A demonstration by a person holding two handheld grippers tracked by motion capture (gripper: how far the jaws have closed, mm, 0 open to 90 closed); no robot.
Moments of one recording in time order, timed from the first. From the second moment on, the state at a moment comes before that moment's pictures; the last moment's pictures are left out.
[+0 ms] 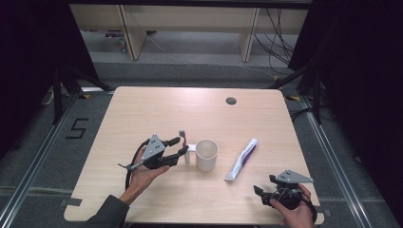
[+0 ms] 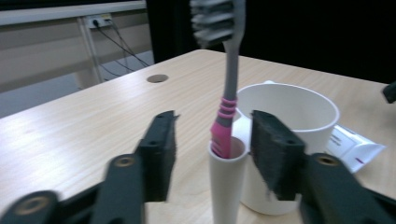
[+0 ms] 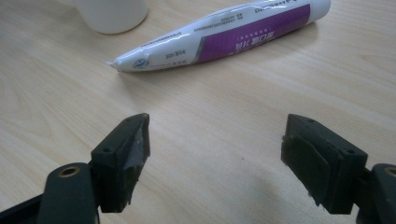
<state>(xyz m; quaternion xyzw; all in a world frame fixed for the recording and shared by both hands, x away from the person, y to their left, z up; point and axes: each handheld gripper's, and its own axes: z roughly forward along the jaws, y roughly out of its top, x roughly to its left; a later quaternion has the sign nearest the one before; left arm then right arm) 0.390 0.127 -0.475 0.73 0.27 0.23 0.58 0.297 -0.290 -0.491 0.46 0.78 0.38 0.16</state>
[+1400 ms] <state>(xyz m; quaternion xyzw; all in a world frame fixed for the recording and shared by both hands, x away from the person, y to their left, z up) 0.366 0.159 -0.471 0.73 0.30 0.21 0.58 0.299 -0.291 -0.492 0.45 0.79 0.38 0.17</state>
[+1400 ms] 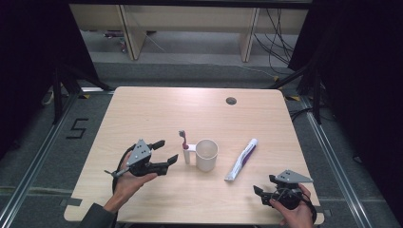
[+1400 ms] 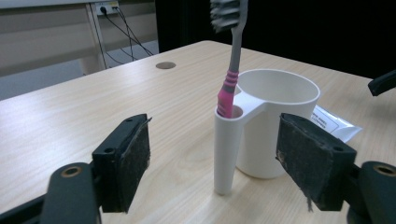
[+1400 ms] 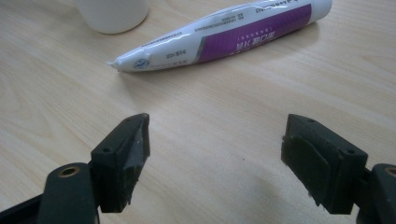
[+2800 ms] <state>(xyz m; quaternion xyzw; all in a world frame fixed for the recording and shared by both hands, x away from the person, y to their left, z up) 0.315 0.185 -0.490 0.79 0.29 0.18 0.52 0.300 -0.293 -0.493 0.45 0.79 0.39 0.17</state>
